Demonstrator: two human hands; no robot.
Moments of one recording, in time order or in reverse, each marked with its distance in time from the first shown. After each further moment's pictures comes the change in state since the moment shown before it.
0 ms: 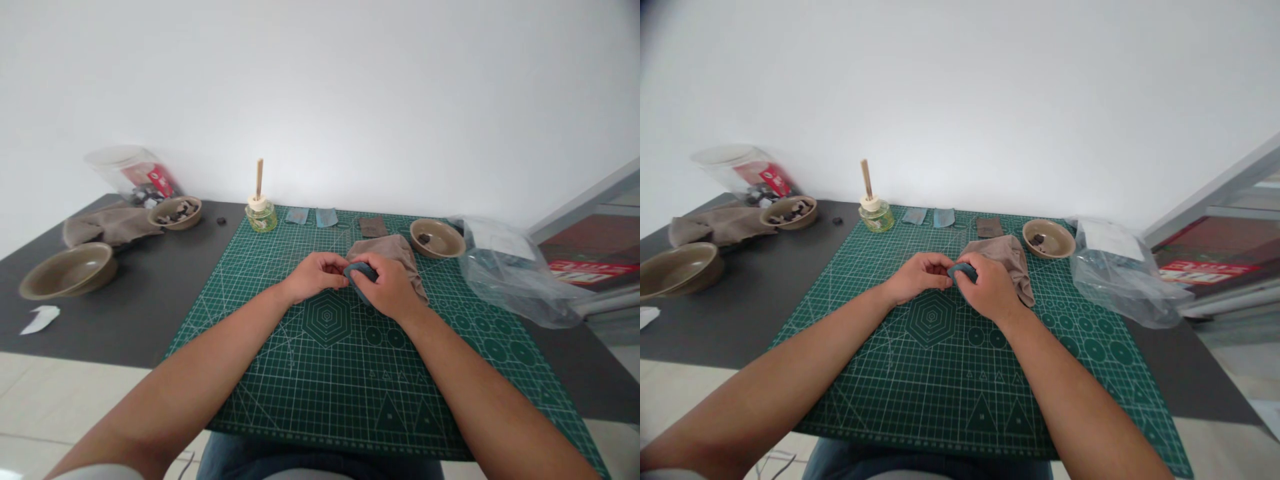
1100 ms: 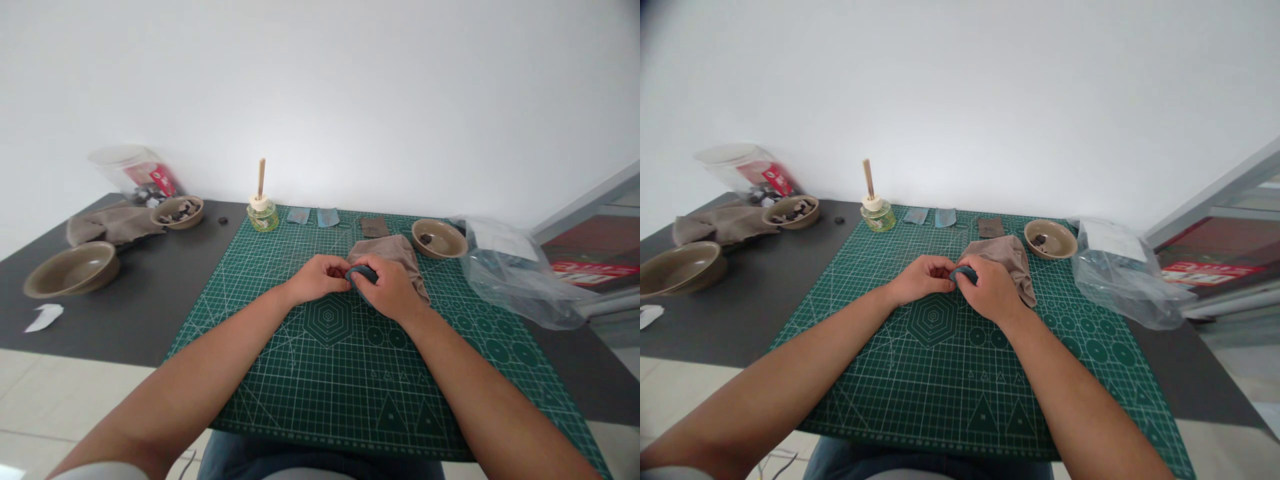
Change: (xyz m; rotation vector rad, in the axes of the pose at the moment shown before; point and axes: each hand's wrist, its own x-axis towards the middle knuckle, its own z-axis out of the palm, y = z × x) left_hand 0.003 -0.004 0.000 0.150 -0.050 0.016; right_hand 0.000 0.000 0.000 -0.030 -0.046 -0.031
